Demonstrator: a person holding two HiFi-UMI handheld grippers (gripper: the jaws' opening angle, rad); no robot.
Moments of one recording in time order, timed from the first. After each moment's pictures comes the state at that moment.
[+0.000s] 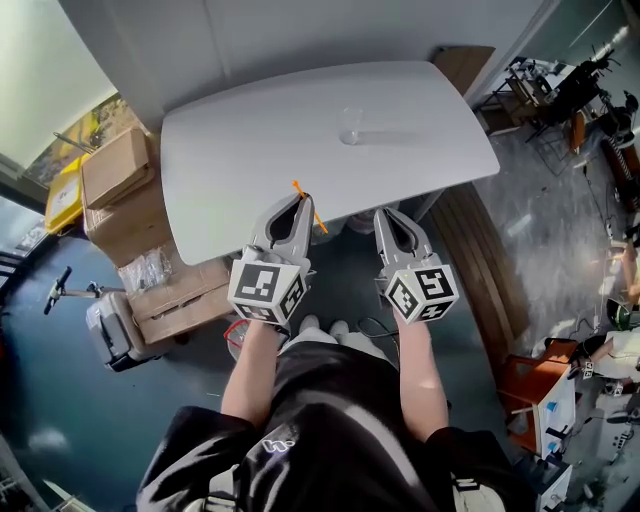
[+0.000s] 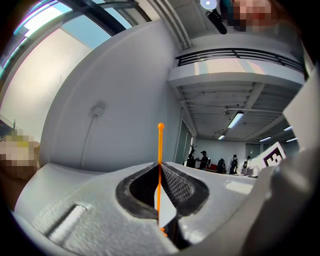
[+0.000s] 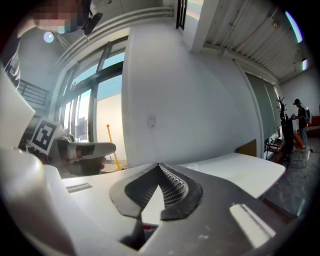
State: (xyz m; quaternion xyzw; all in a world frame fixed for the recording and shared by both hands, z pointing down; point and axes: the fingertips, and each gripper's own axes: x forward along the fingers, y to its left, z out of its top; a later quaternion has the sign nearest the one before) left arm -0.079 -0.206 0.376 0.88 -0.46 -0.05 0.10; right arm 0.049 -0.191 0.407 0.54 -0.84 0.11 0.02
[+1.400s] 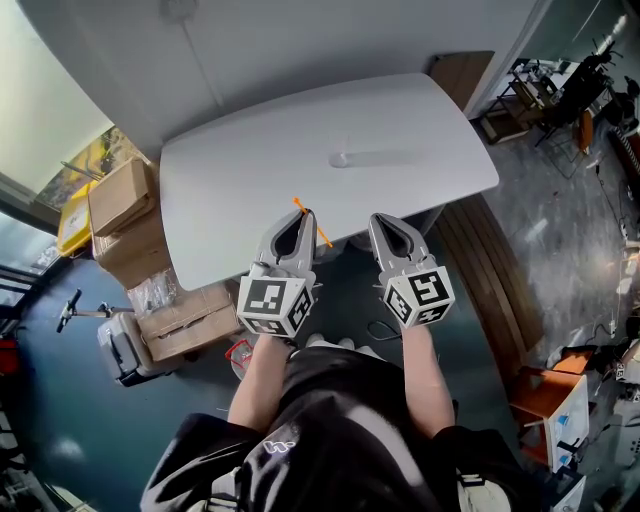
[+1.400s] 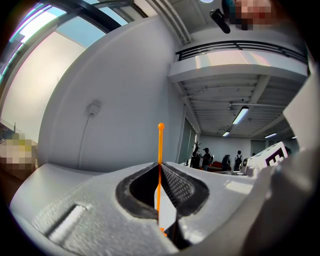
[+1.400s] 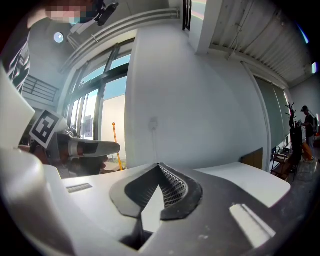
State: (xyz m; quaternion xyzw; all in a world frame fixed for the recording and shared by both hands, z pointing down) left arm -0.018 -0.236 0.368 0.87 -0.48 -0.03 0.11; right arm 0.093 -0.230 0.393 0.50 -0.86 0.07 0.04
